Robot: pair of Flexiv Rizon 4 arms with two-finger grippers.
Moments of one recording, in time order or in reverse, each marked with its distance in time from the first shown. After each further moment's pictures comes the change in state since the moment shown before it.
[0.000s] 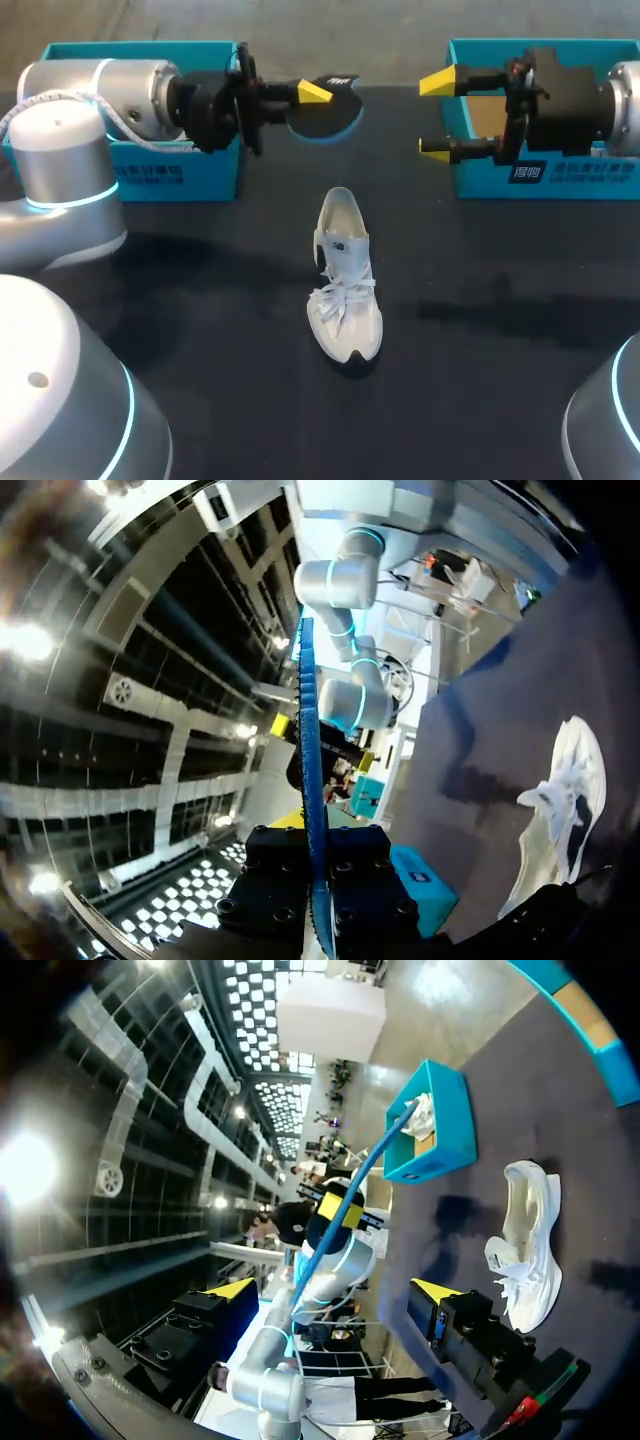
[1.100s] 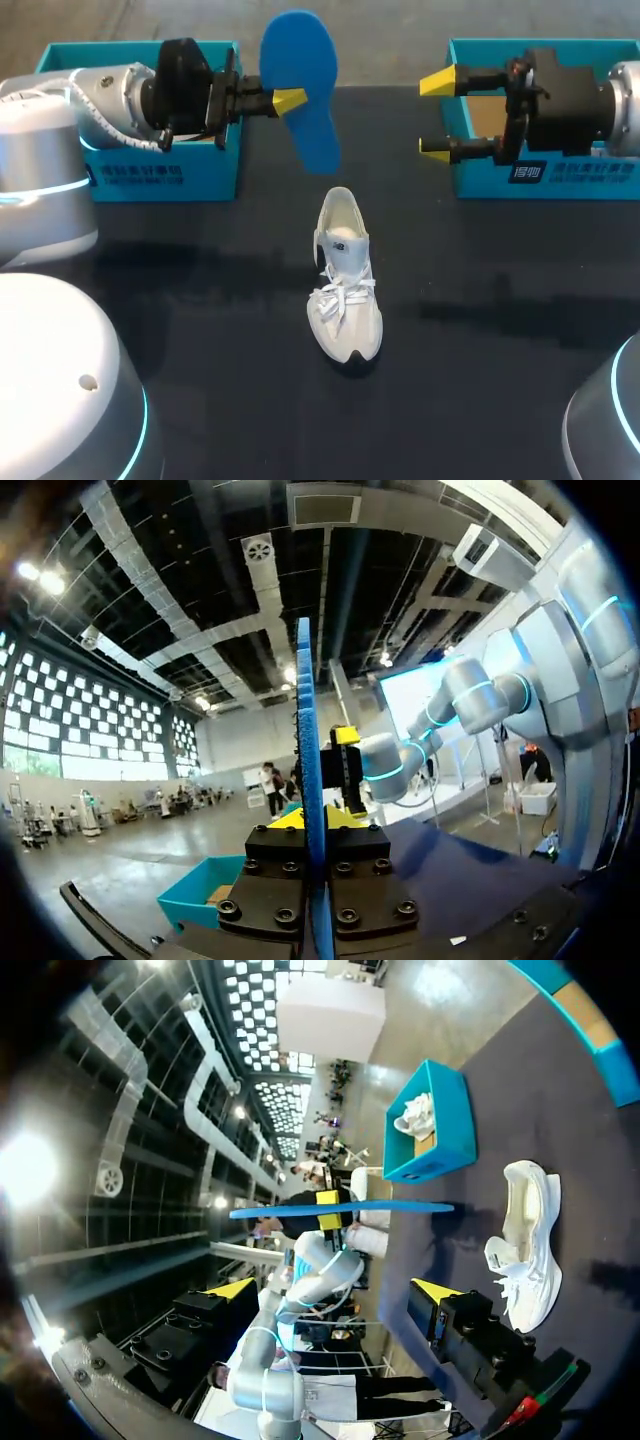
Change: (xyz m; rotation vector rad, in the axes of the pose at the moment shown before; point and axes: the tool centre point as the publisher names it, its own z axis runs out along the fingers) left arm -0.007 -0.013 -0.021 0.002 -0.087 -0.983; right arm 0.000 0.000 0.000 0.000 0.000 0.000
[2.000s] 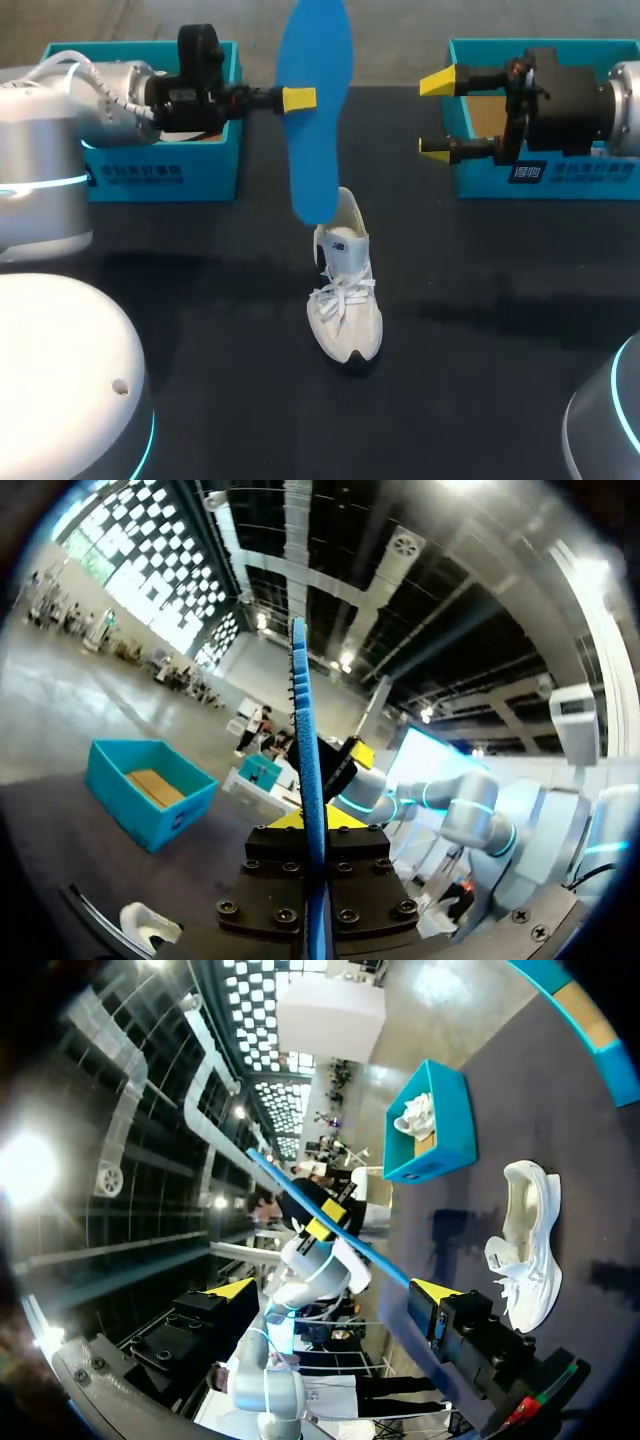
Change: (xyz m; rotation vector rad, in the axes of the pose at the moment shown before) left arm 0.018 -0.005 0.013 -0.071 -0.053 -0.806; right arm 0.000 0.000 0.000 0.000 0.000 0.000
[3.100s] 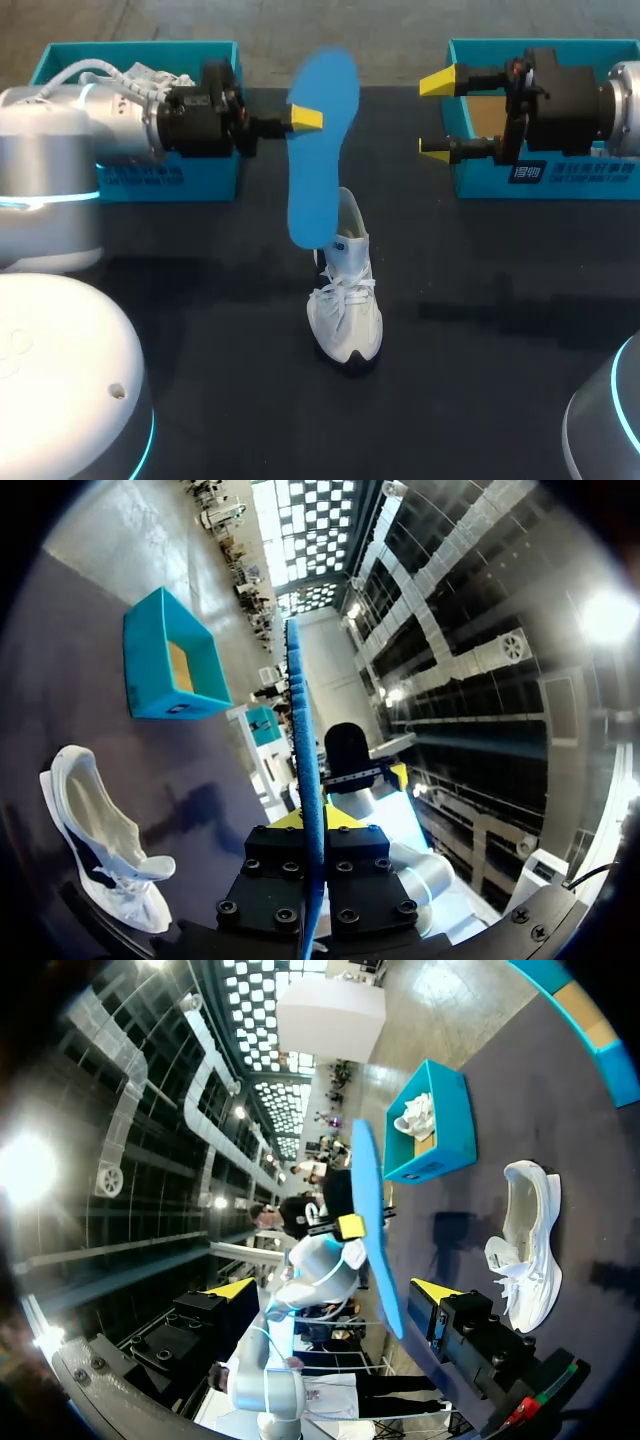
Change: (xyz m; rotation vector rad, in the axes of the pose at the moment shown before) left arm -0.021 0.037 0.005 -0.016 -0.058 -0.671; right arm 0.000 0.000 0.000 0.000 0.000 0.000
